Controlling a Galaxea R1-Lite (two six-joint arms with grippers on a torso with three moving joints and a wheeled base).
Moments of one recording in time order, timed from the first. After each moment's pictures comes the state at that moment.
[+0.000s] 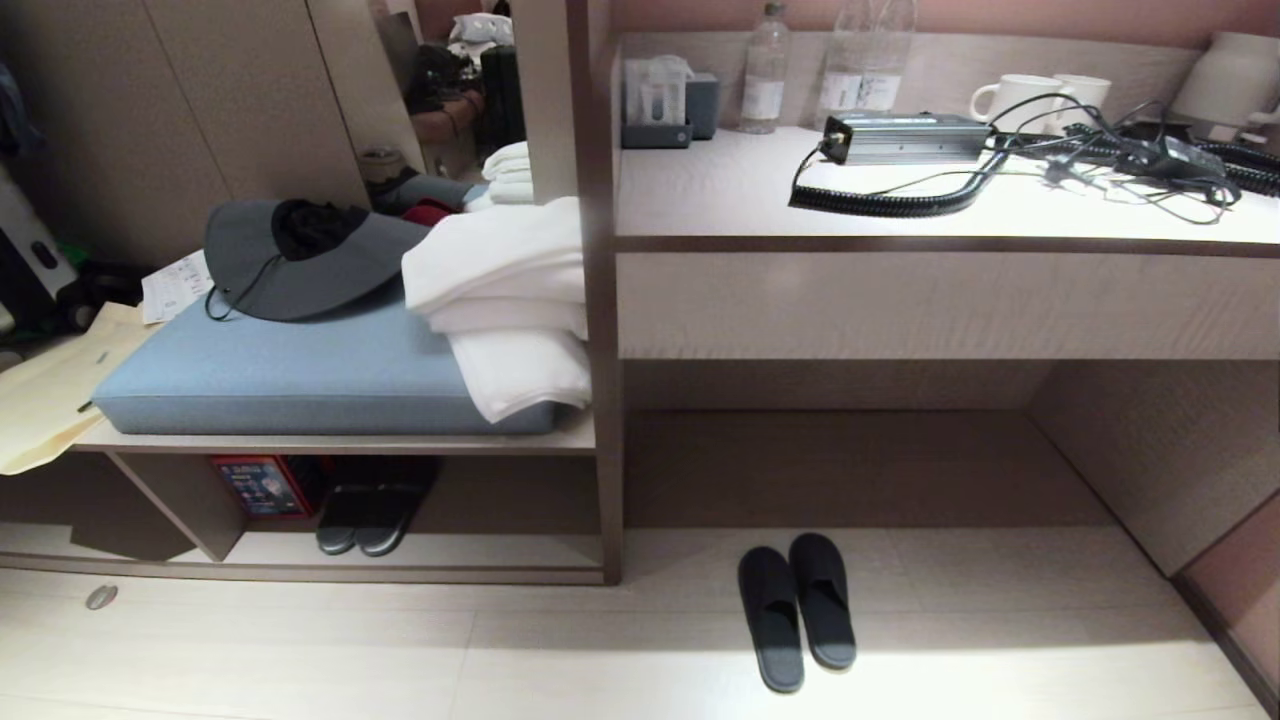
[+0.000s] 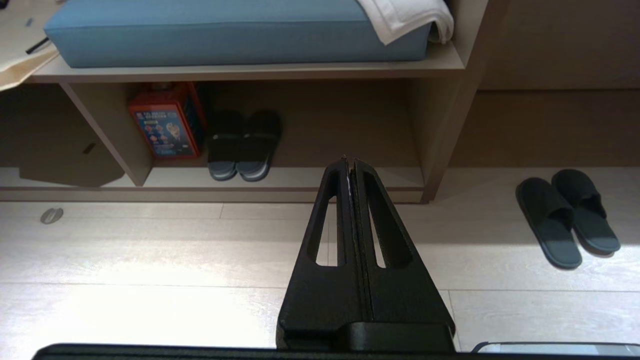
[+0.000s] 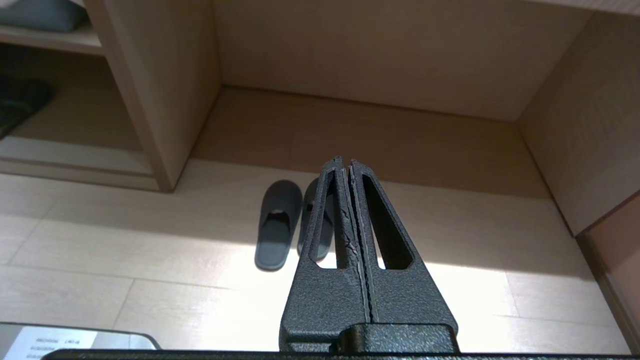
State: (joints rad) left arm 0.00 0.00 0.00 0.00 0.00 0.00; right arm -0.01 0.00 0.00 0.00 0.02 -0.08
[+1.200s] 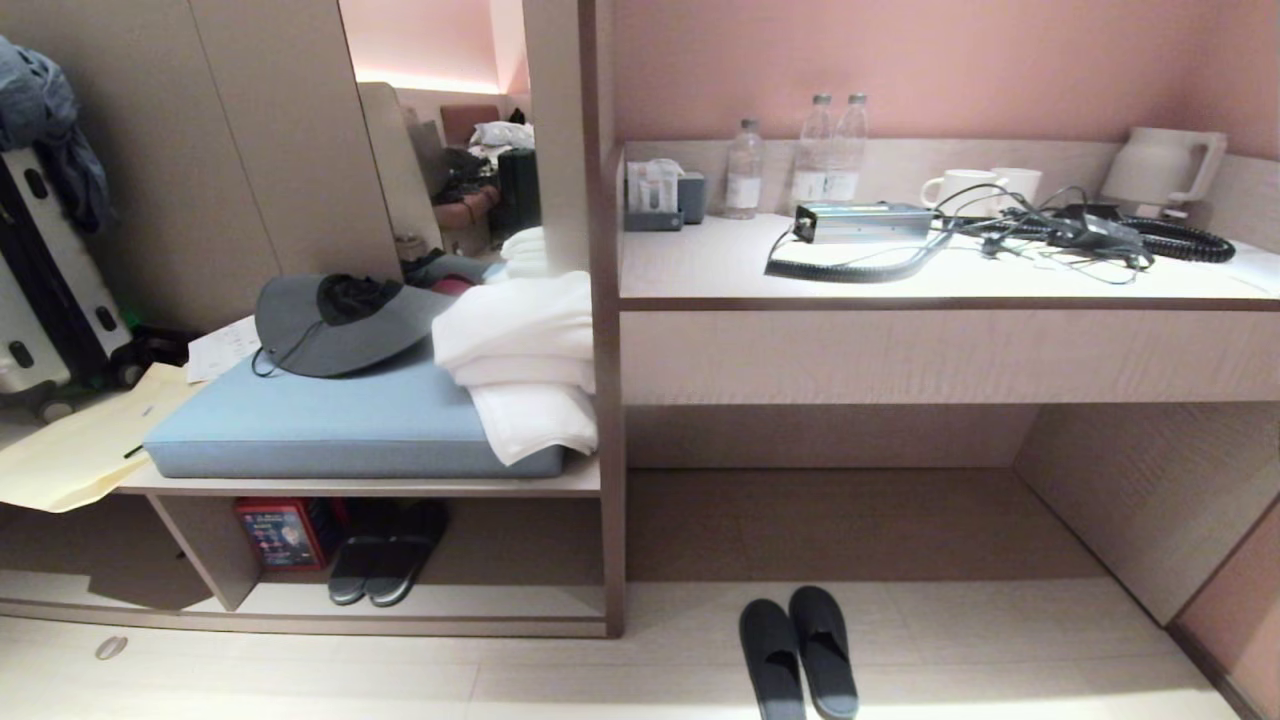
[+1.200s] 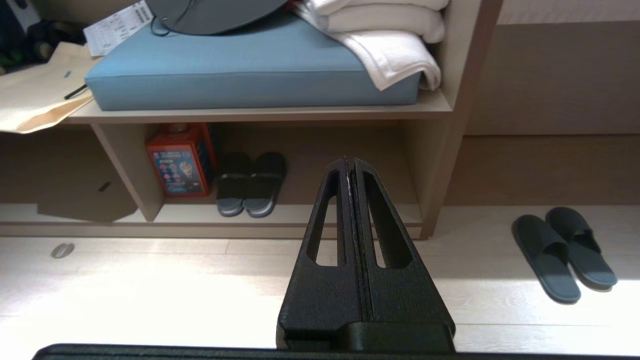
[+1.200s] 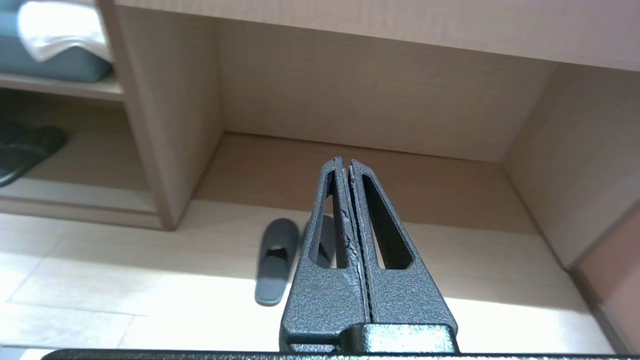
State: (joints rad) left arm 0.00 0.00 0.00 0.00 0.00 0.00; right arm -0.01 0.00 0.00 0.00 0.02 -0.08
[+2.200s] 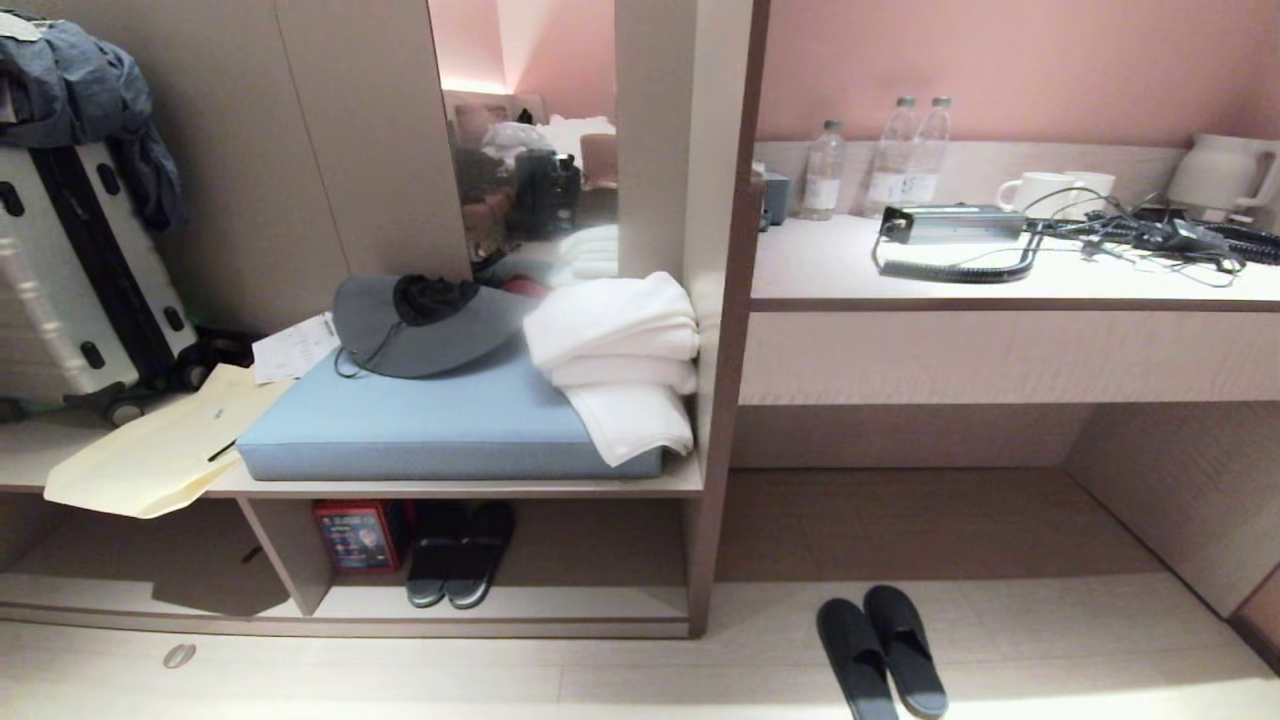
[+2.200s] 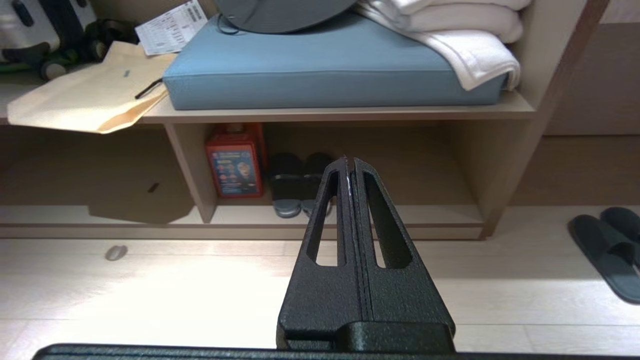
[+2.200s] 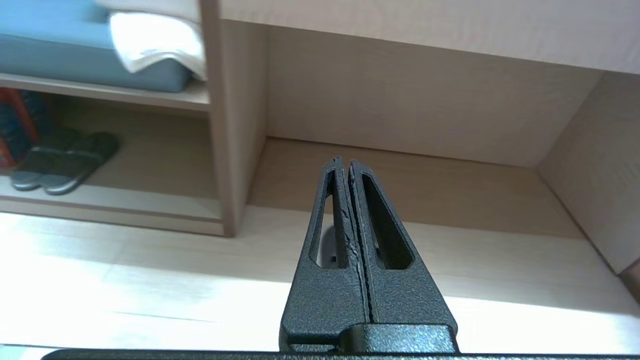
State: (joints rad) left arm 0.00 0.00 0.00 0.00 0.00 0.00; right arm -0.01 0.00 0.00 0.00 0.02 -0.08
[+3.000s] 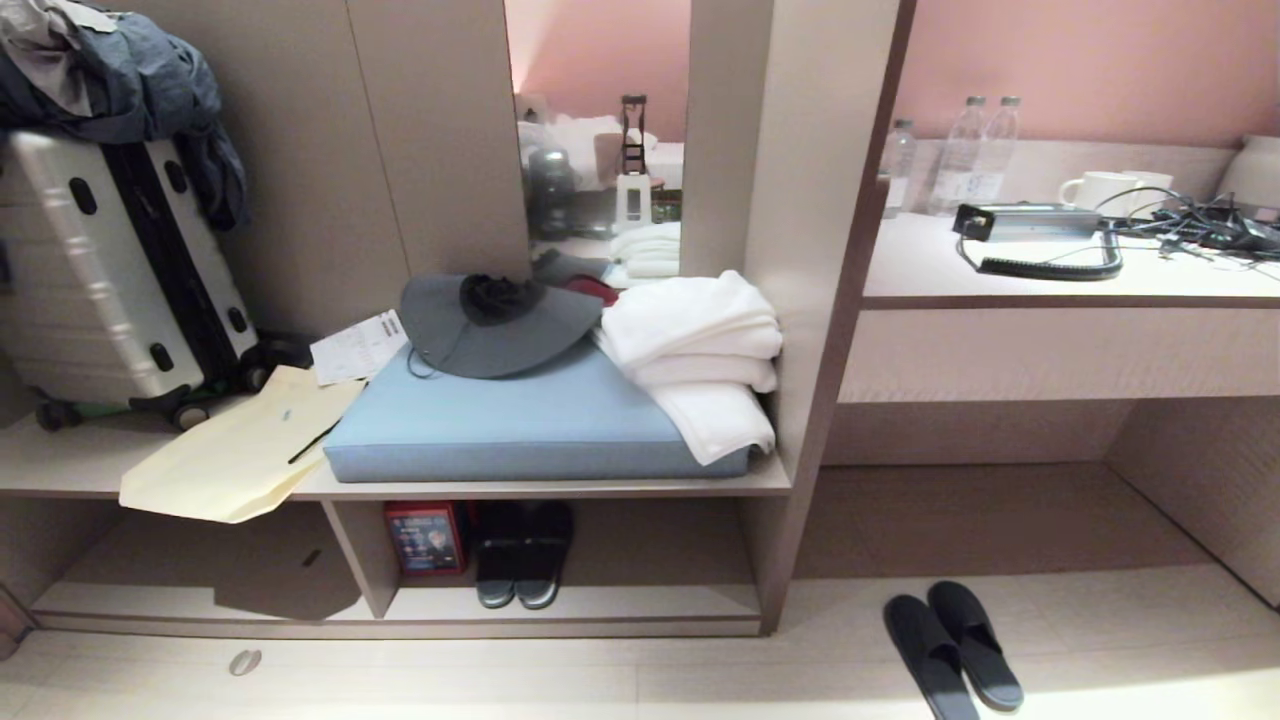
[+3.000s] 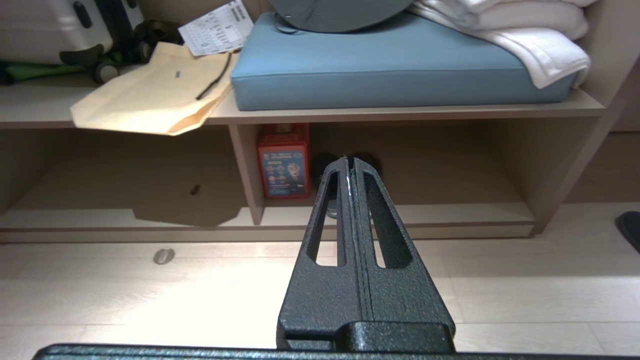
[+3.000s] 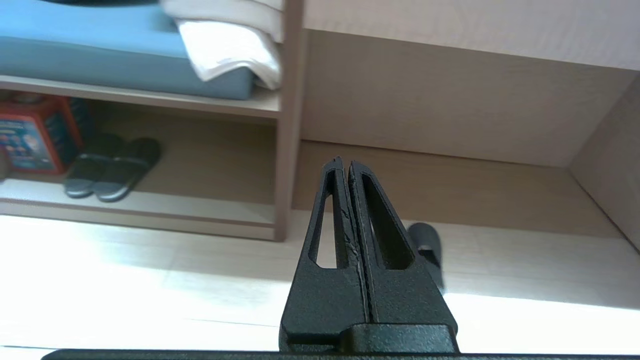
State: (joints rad) left arm 0.00 0.00 0.00 0.00 0.00 0.00; right arm -0.01 0.00 0.00 0.00 0.02 -0.08
